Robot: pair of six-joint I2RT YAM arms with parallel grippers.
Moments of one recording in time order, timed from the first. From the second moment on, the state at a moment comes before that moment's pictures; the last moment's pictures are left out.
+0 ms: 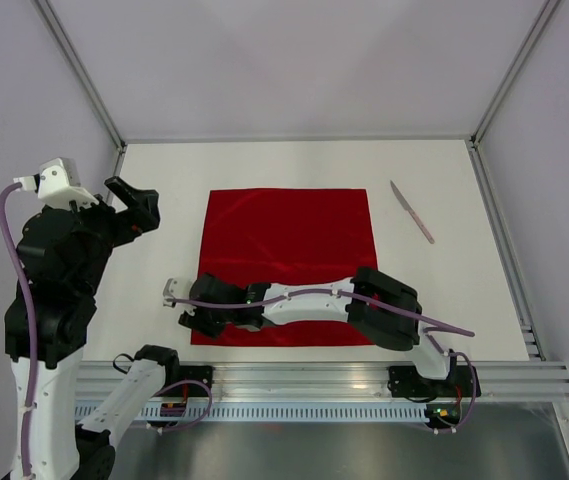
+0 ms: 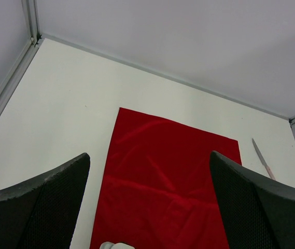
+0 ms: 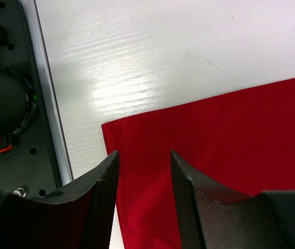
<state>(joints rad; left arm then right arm) -0.19 0.76 1.46 -0.87 -0.21 -0.40 1.32 2.10 1.53 -0.12 -0.04 -0.01</state>
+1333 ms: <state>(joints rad) -0.19 0.77 1.43 -0.89 -0.21 -0.41 1.38 2.29 1.67 -0.13 0.03 0.03</state>
